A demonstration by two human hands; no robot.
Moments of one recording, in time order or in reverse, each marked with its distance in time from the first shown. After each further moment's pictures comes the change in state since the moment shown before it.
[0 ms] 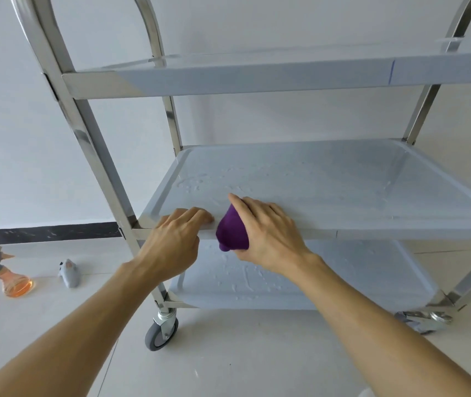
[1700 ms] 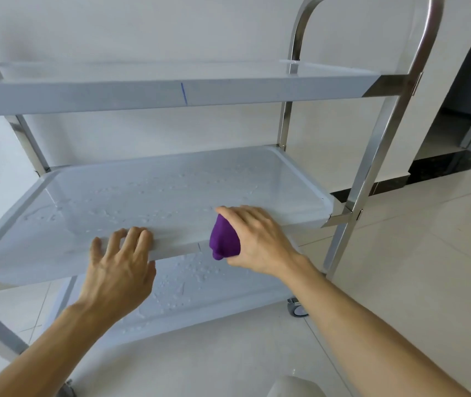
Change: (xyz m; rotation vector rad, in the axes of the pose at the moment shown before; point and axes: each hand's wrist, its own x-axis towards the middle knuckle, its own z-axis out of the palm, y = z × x) left_hand 0.044 0.076 0.048 0.244 0.087 0.060; right_hand -0.074 0.130 -0.051 -0.007 -0.027 0.149
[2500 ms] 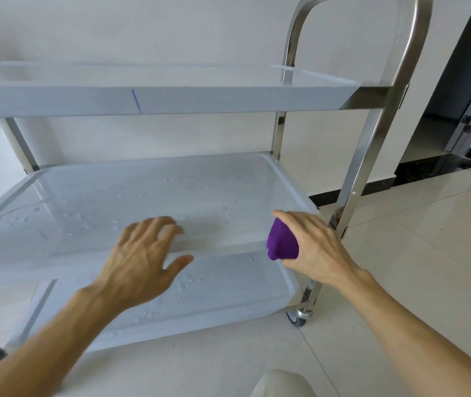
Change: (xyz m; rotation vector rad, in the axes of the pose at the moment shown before) left_hand 0.015 0.042 -0.044 -0.252 -0.083 0.163; right_hand -0.086 0.065 -0.055 -0.168 0.038 0.140
